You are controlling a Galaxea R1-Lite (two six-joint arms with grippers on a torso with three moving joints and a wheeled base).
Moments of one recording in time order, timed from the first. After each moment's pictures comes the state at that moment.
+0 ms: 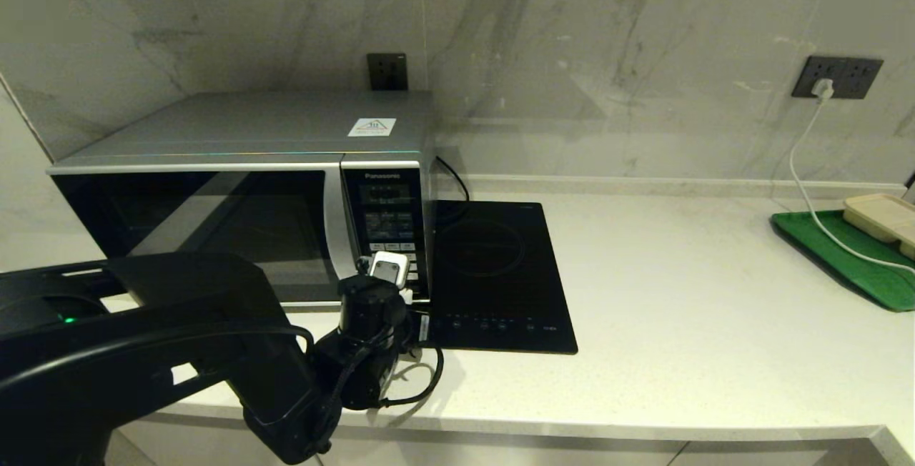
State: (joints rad) left arm -0.61 2.21 -0.76 -1.15 0.45 -0.05; right arm 0.00 0.00 -0.07 0.17 -0.05 0.09
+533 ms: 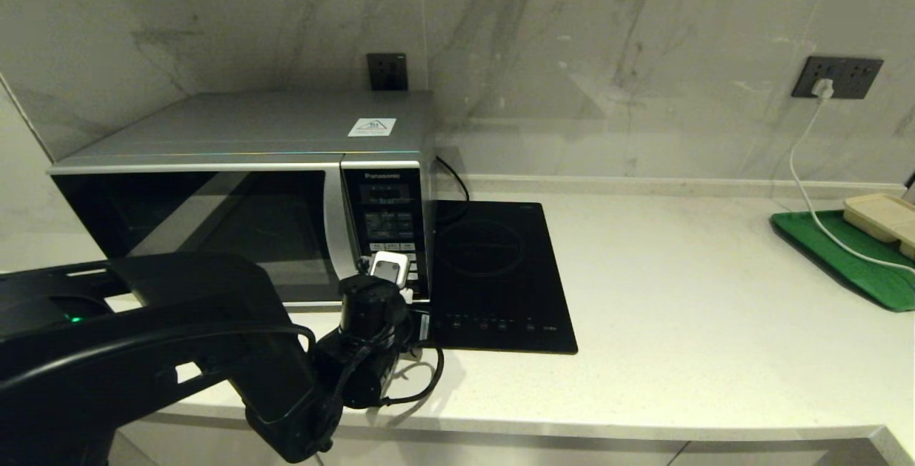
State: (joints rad) left arm -0.61 2.22 -0.77 -1.15 0.45 -0.05; right arm 0.00 0.00 -0.07 0.17 -0.05 0.09
